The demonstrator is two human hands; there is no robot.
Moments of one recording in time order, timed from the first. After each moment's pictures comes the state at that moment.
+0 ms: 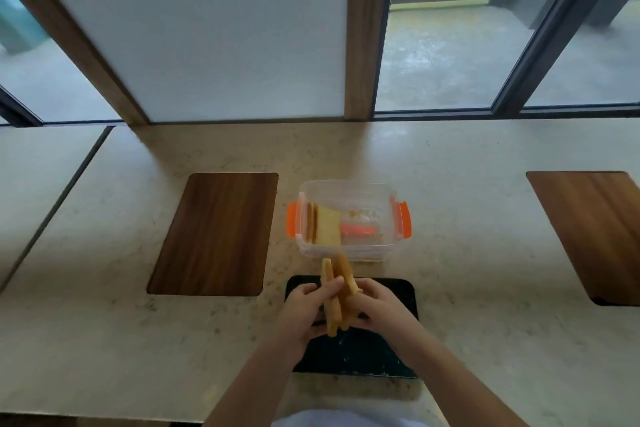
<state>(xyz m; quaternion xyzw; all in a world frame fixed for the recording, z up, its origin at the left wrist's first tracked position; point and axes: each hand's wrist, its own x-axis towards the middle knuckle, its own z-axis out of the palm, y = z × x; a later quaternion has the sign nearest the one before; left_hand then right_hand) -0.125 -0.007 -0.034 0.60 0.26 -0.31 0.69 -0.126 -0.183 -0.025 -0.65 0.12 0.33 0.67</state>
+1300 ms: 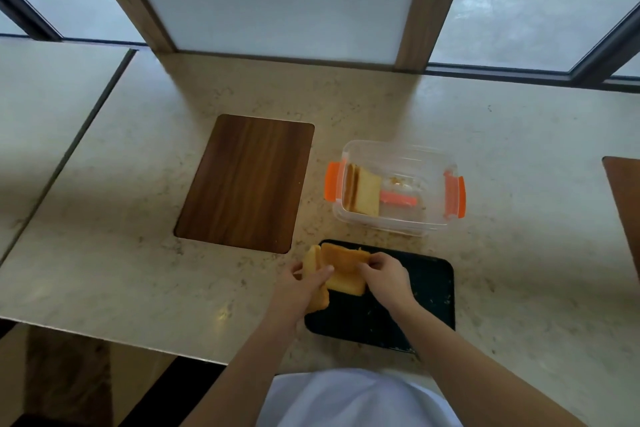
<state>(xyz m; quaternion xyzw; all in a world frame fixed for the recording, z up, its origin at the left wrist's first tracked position) -0.146 0.055 -0.079 0.63 0.39 -0.21 0.63 -0.096 -0.126 -0.111 -0.82 0.20 0.27 0.47</state>
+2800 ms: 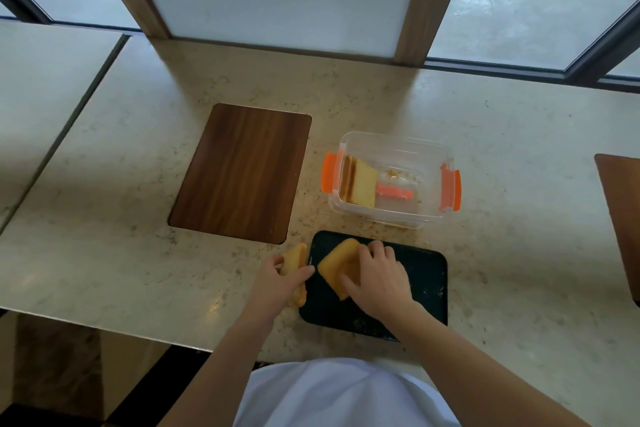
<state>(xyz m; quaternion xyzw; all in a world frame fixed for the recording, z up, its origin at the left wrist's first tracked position) -0.156 0.082 -0.100 0.71 0.37 -0.21 0.55 -0.111 -0.128 -0.102 -0.97 -0.11 0.22 0.08</state>
